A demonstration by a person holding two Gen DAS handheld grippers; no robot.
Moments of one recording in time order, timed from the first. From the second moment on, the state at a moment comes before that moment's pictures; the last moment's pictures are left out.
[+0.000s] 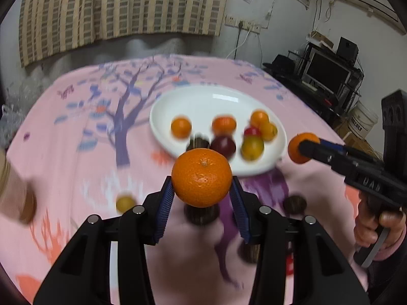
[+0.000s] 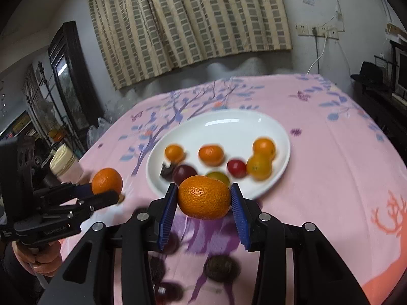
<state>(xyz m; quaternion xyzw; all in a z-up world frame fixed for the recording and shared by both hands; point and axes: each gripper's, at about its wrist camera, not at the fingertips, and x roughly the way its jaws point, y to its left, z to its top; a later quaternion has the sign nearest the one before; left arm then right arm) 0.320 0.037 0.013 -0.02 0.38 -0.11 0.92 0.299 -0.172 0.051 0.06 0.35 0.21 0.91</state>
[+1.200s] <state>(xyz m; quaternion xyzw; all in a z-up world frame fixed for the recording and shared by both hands) 0.250 0.094 -0.006 -0.06 0.37 -0.04 0.93 0.192 -0.148 0.026 0.03 0.41 0.20 0.89</state>
